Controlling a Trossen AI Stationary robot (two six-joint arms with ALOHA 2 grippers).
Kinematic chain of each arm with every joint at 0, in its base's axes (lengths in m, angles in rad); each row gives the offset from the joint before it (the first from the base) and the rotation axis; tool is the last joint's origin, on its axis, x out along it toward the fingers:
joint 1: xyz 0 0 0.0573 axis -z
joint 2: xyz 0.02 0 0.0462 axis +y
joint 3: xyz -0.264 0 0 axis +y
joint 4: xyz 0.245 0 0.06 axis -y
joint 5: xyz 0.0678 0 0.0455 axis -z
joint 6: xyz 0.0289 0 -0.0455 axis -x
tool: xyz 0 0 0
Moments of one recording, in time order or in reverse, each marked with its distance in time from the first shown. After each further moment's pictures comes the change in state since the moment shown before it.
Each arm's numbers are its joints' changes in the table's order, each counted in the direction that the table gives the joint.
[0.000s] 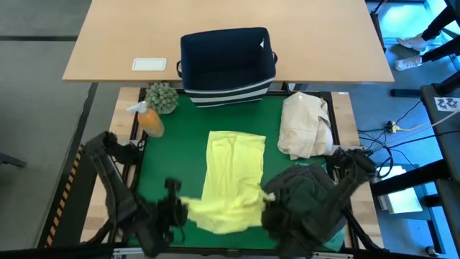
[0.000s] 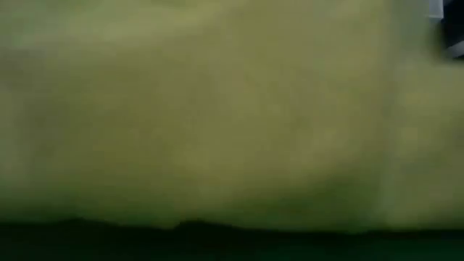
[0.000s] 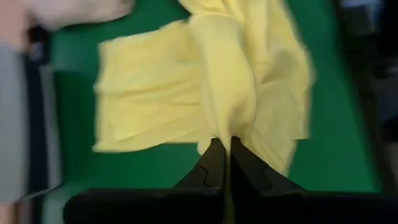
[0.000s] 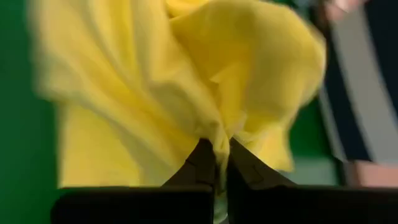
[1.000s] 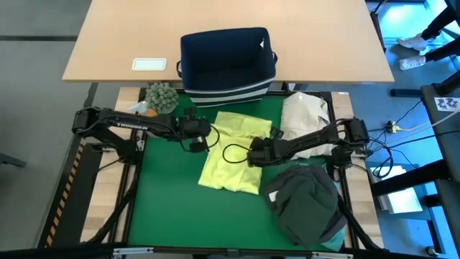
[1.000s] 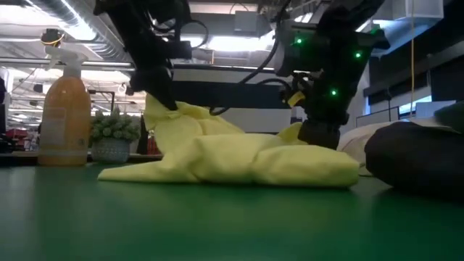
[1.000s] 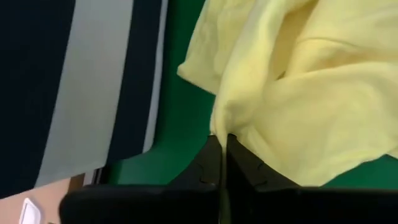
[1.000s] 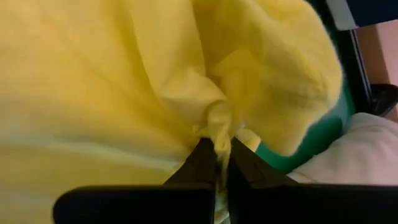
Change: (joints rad) left arm -0.966 -0.376 0.959 0.865 0.042 -0.704; right arm 0.691 -0.175 0.852 0.684 -0.082 0.186
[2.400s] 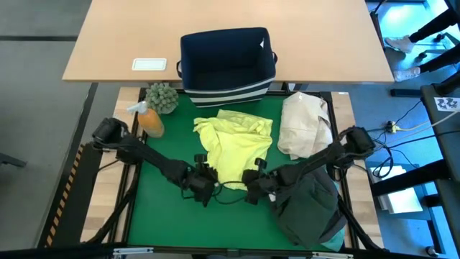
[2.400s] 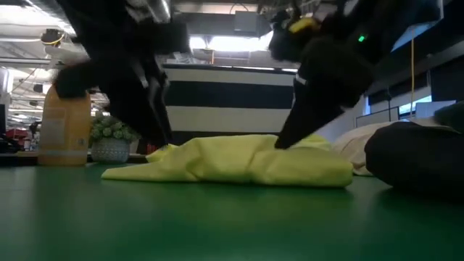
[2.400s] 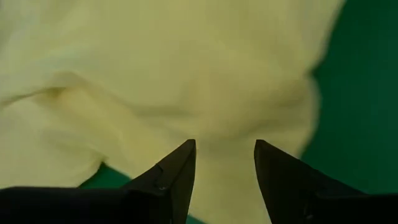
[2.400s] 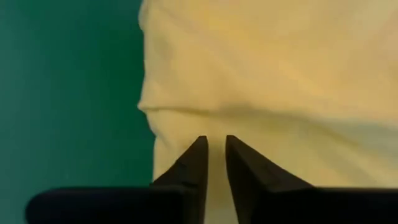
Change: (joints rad) left arm 0.504 0.322 -0.071 0.098 0.065 0.452; right arm -0.289 0.006 0.000 0.482 -0.278 -0.031
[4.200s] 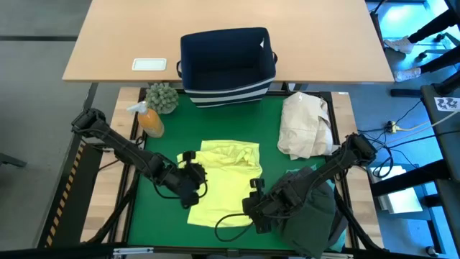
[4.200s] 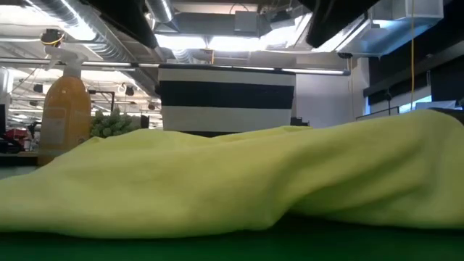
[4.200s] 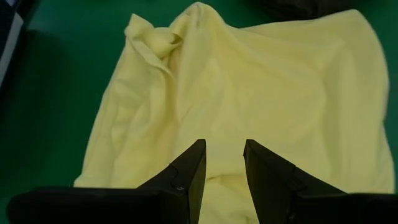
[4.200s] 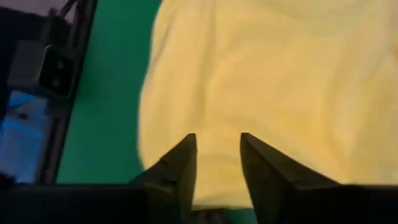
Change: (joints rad) left arm 0.110 -0.301 -0.058 -0.127 -0.015 0.094; right arm -0.179 0.034 -0.426 -0.442 -0.150 0.143
